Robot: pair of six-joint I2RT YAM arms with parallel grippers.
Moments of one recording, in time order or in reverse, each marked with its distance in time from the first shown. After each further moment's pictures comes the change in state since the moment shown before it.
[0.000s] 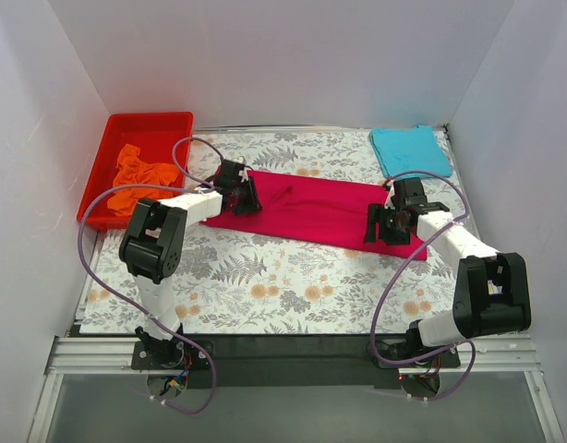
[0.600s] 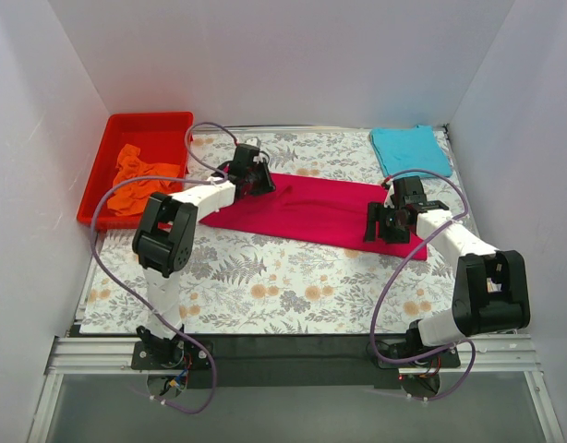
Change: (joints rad) left arm -0.051 0.068 0.160 0.055 -0.022 -0.056; right arm 0.000 0.017 0.013 0.005 0.000 -0.005
